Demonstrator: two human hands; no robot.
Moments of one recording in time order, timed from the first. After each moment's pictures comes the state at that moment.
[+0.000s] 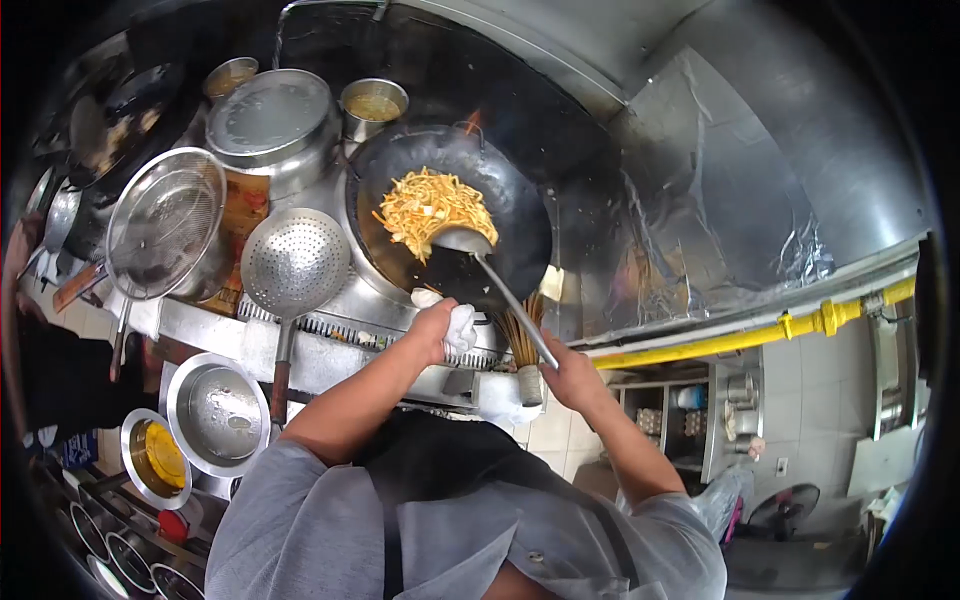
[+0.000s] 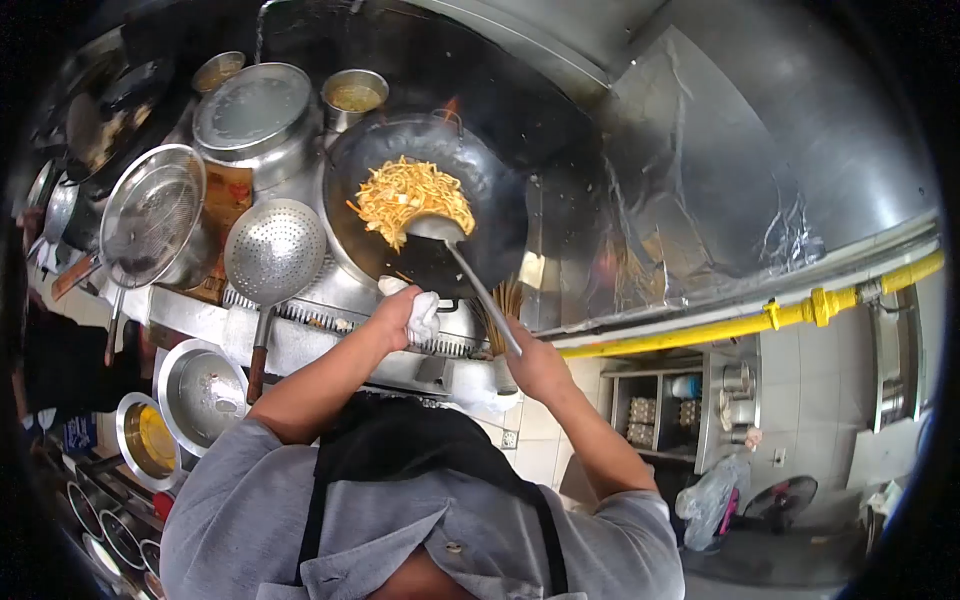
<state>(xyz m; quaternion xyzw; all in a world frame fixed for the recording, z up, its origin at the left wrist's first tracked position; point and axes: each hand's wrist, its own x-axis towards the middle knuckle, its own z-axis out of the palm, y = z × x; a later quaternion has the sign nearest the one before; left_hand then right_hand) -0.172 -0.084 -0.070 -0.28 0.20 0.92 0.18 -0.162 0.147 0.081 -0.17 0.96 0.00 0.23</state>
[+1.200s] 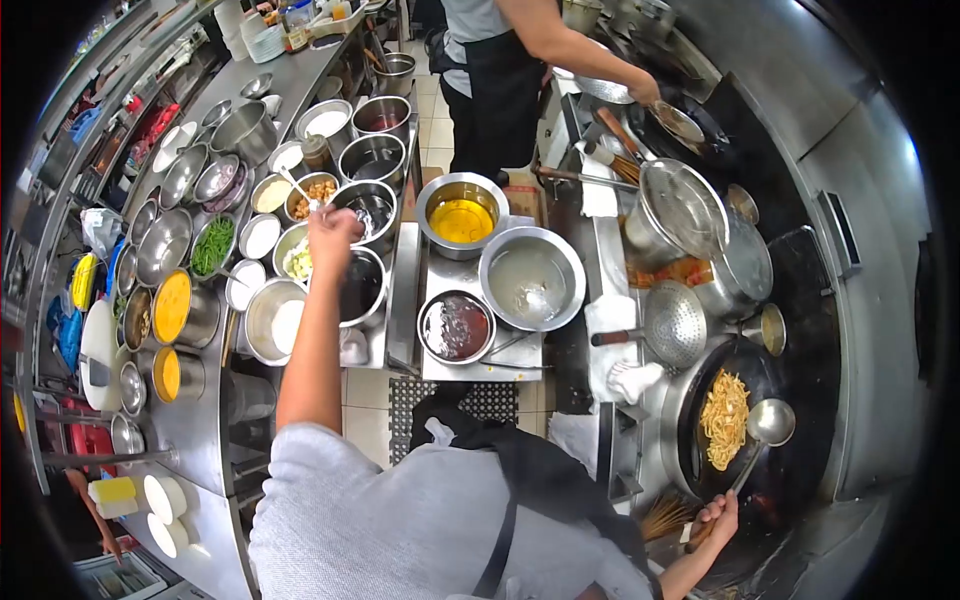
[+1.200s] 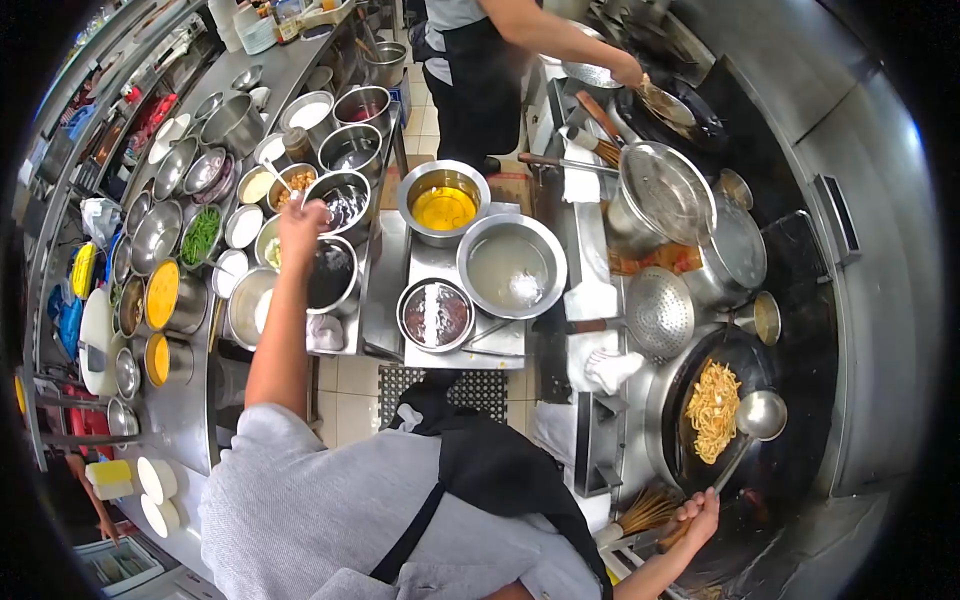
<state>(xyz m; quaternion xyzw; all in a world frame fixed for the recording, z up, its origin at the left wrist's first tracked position) 0.489 -0.209 -0.006 -0.60 0.30 0.29 -0.68 -0.200 0.089 0.070 -0.02 0.68 -0.65 0.34</state>
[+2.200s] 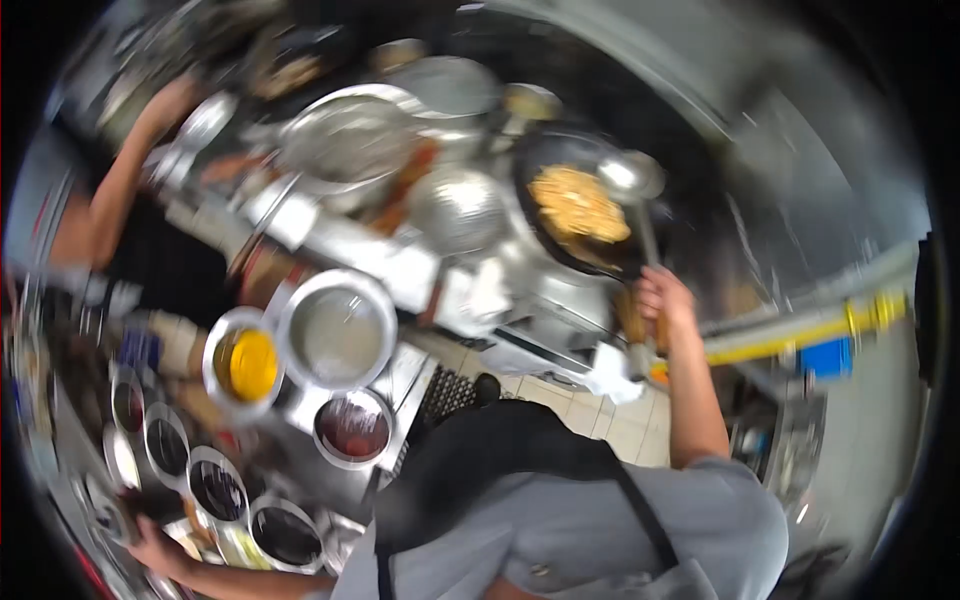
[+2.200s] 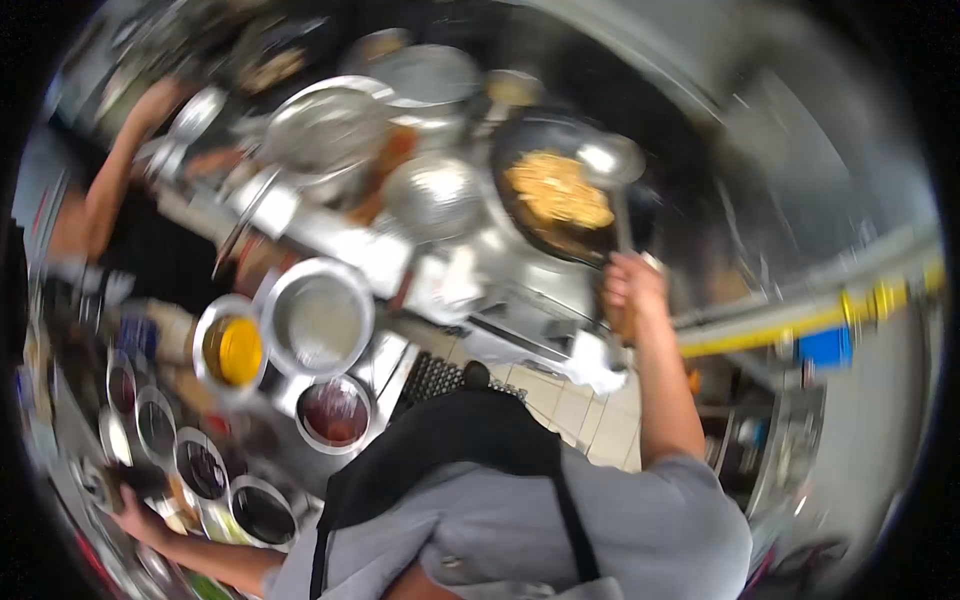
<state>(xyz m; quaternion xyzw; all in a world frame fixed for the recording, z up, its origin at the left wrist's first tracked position) 0.600 -0.320 0.059 -0.46 0.65 0.30 -0.53 -0.132 0.044 0.101 0.10 0.66 -0.70 0.26</state>
